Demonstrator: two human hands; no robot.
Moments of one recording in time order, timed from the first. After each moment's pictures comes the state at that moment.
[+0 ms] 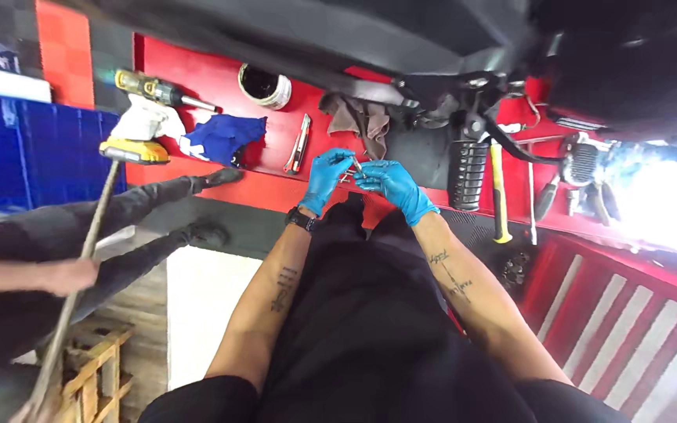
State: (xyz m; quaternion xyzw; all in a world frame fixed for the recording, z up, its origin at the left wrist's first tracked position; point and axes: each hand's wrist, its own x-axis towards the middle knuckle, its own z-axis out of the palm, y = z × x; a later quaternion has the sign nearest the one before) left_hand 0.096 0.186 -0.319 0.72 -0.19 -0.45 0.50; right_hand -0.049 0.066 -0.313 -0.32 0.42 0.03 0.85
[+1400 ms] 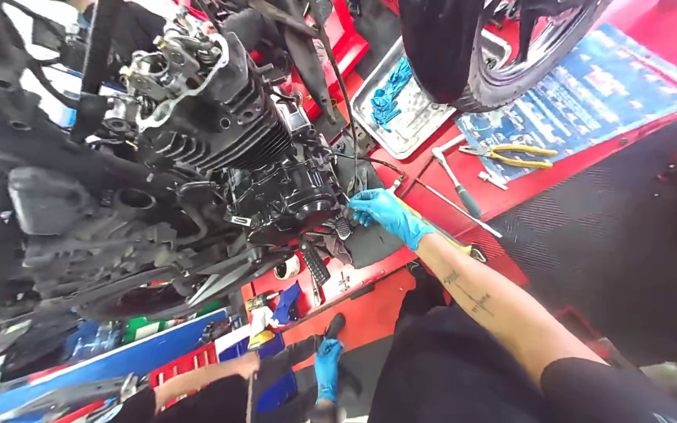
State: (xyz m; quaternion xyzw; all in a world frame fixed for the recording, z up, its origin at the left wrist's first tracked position) left_hand -0.020 0.311 -0.241 0.92 -0.18 -0.31 0.19; right_hand -0.285 -0.110 -0.194 -0.30 0.29 -0.30 0.86
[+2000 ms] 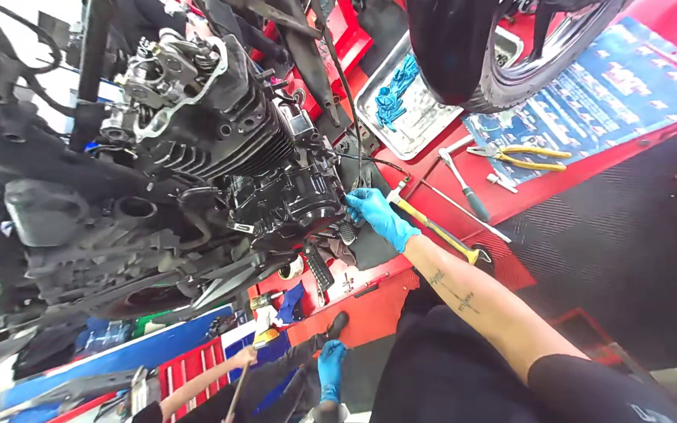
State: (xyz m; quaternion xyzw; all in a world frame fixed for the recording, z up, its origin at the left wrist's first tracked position) left_hand -0.021 0.303 -0.238 0.92 -0.16 -0.30 0.18; right_hand -0.245 -0.121 -0.198 -0.24 0.32 -0.35 0.85
